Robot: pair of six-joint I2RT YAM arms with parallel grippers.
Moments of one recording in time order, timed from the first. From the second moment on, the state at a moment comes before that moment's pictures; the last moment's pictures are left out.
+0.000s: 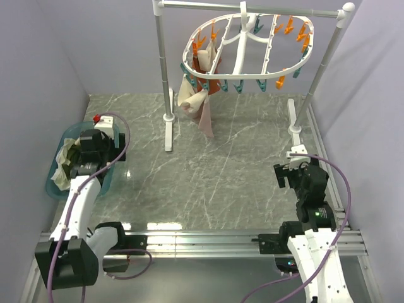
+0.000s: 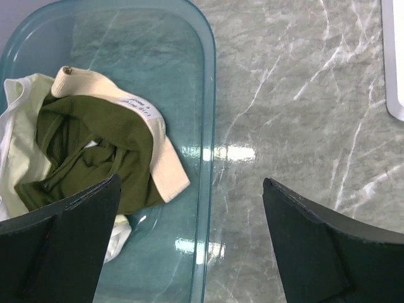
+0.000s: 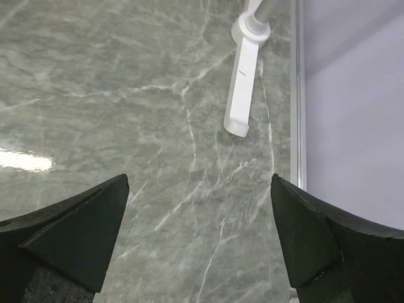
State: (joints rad) left arm 0.09 0.98 0.74 -0.31 -0.07 0.14; right arm 0.00 0.41 0.48 -0.48 0.07 -0.37
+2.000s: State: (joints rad) left arm 0.44 1.88 1.38 -0.61 0.11 0.24; right arm -0.01 0.91 0.74 -0.62 -0.14 -0.34
